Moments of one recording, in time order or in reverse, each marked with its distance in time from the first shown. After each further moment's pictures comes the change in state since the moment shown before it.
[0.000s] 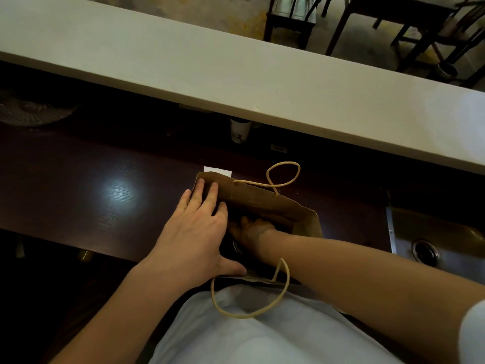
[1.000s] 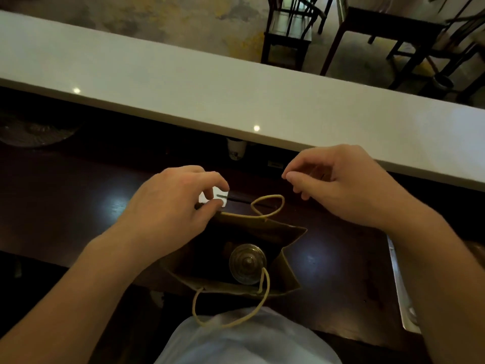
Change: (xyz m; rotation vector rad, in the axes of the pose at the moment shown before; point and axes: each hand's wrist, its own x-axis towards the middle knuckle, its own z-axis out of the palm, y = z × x) left_hand 0.012 -0.018 -0.081 -0.314 0.374 0.057; right_hand -0.181 0.098 -0.085 0.812 0.937 -0.054
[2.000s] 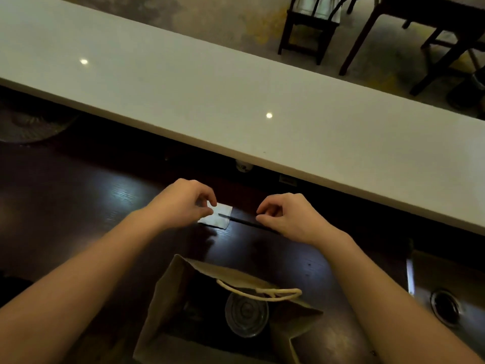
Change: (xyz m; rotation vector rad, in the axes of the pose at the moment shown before) left_hand 0.133 -0.144 0.111 -0.142 -0.256 -0.170; right_hand 0.131 0.126 0.115 0.040 -0.237 0.107
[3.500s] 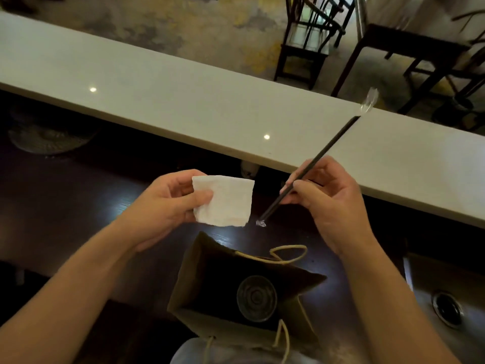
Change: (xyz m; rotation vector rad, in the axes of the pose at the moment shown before) left_hand -0.116 0.053 -0.059 -1.256 0.032 0.092; right_hand -0.084 -0.088 -0.033 0.961 0.475 -0.215
